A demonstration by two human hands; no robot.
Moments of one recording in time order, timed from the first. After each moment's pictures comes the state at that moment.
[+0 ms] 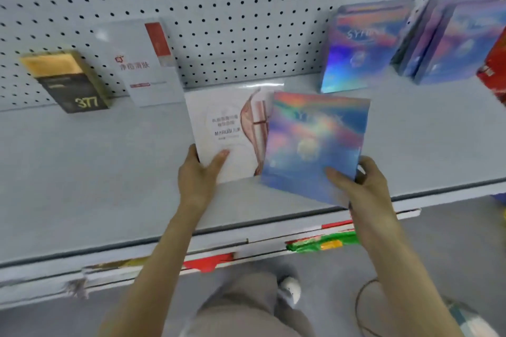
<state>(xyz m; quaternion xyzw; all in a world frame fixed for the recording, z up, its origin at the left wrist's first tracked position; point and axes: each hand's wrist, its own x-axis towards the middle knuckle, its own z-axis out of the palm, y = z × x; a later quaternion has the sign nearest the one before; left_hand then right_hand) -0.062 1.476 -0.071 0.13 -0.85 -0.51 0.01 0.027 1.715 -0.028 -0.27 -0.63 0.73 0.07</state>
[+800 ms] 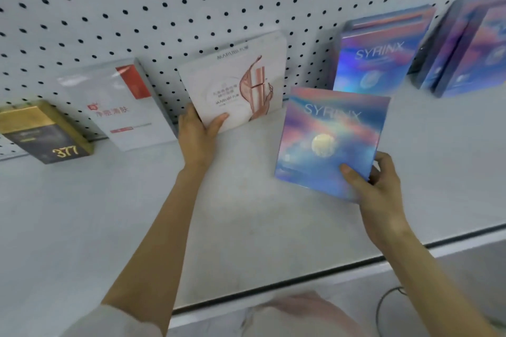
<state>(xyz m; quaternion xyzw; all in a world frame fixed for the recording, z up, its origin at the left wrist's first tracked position) -0.240 1.499 -0.084 0.01 -0.89 -0.44 0.10 -0.058 1.744 -0.054 -0.26 -0.63 0.72 0.14</state>
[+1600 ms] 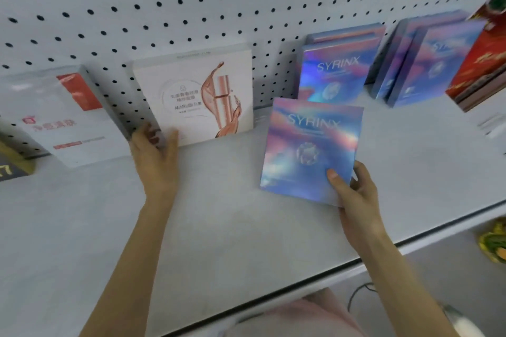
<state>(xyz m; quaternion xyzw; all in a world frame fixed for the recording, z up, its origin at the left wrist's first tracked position) -0.215 1.502 -0.088 0.10 -0.84 -0.51 0.13 -0.056 1.773 -0.067 -0.28 -0.58 0.75 0.16</state>
